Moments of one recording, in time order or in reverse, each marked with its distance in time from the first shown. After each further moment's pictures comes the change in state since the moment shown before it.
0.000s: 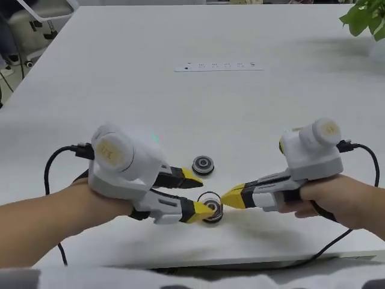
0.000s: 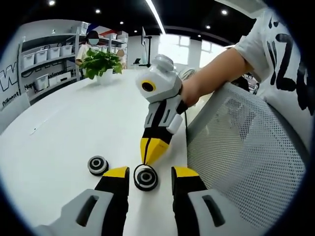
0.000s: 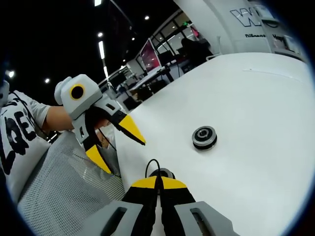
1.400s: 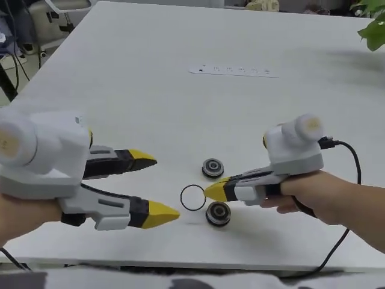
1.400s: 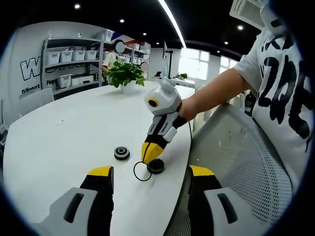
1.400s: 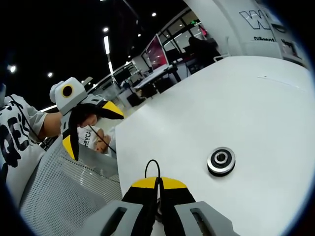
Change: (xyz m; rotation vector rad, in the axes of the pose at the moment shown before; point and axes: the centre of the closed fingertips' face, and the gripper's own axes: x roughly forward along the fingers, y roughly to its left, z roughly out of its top) left arm -0.085 0.006 -0.006 -0.113 -0.101 0.154; right arm 0.039 0.004 0.028 -0.049 0.032 0.021
